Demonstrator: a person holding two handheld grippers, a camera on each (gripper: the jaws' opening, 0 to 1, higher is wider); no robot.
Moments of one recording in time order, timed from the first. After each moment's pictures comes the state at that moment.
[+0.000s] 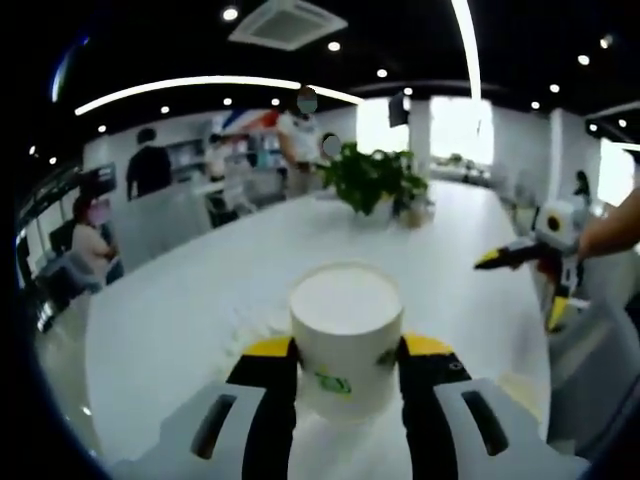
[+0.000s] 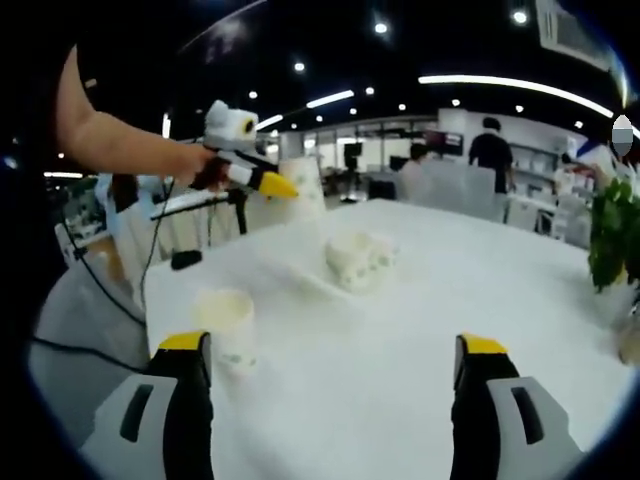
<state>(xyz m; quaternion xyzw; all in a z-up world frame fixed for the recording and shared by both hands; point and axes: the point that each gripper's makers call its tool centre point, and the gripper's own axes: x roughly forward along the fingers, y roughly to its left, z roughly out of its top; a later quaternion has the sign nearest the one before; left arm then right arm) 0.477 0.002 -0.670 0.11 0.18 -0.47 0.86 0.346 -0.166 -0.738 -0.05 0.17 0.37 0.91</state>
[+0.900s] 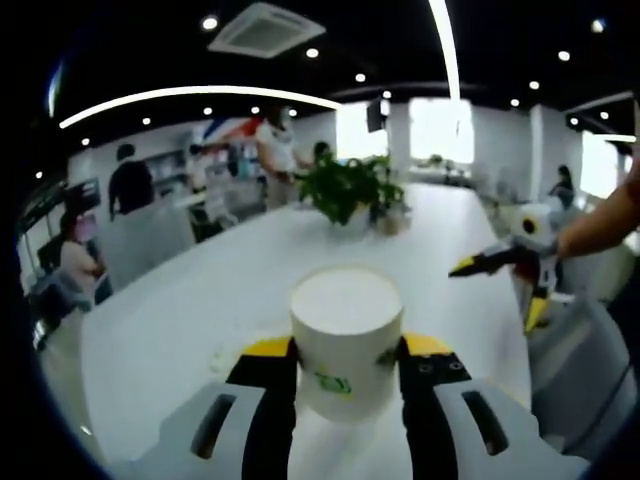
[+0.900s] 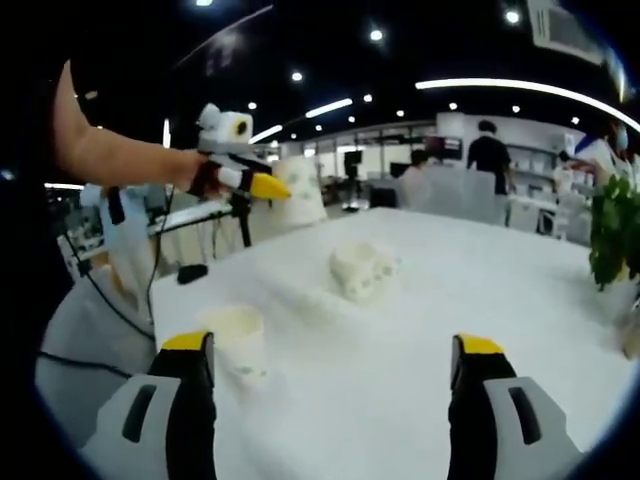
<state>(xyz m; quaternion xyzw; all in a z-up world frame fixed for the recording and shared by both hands) 0.444 -0.015 -0.647 0.12 0.16 -0.51 0.84 0.337 -0.162 -0.725 -0.03 0.16 0.37 0.91</state>
